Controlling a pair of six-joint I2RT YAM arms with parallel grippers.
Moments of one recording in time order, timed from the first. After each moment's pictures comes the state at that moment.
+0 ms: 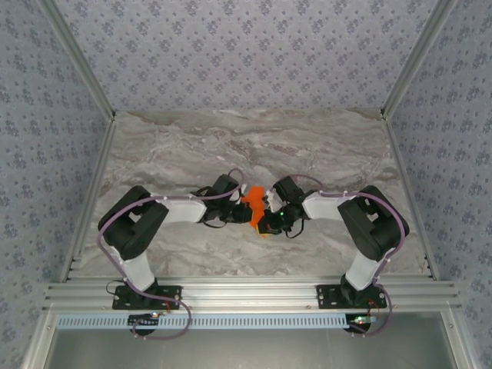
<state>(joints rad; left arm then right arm) -0.75 1.78 0.84 0.01 0.37 -0.60 0.60 1.72 0.77 -0.26 -0.65 0.50</state>
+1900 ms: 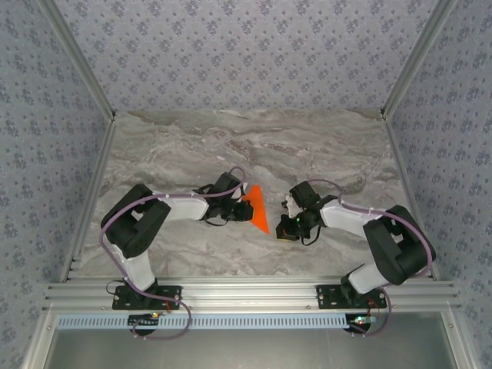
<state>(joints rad) -0.74 1.79 0.88 -0.02 0.34 -0.60 0.52 1.48 0.65 -0.44 -0.52 0.52</state>
